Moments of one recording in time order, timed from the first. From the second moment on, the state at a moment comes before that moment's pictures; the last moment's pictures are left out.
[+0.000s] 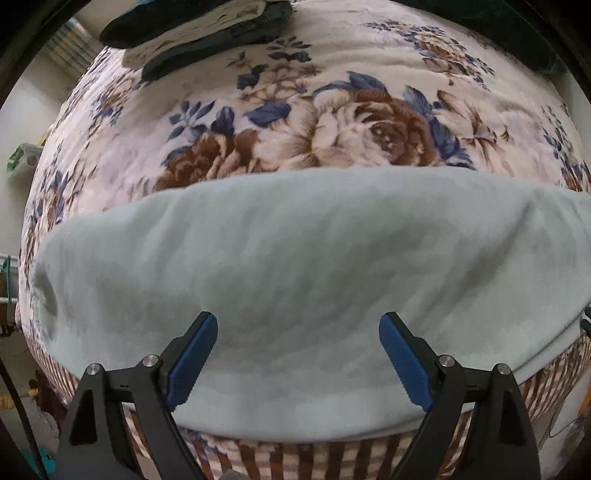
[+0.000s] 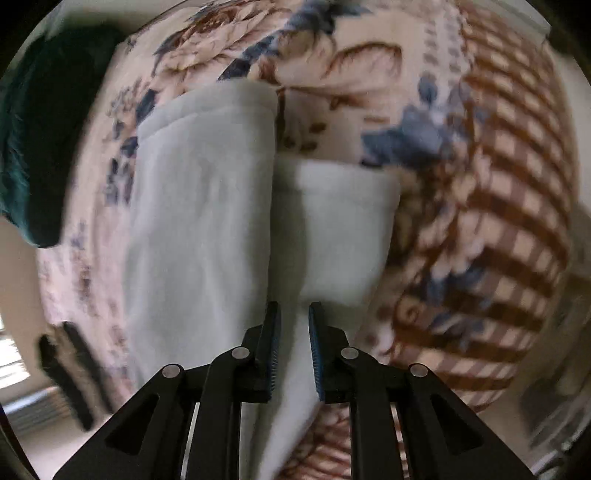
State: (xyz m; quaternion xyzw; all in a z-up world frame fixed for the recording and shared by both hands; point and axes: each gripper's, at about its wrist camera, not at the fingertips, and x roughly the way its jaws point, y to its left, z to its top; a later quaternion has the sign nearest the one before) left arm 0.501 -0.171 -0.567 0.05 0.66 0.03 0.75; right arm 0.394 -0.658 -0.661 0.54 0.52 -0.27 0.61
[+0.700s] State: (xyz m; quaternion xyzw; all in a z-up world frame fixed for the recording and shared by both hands) left arm 0.457 -0.128 -0.590 0.00 0.69 0.07 0.72; right arm 0.405 -0.602 -0.641 0.47 0.57 -0.18 0.65
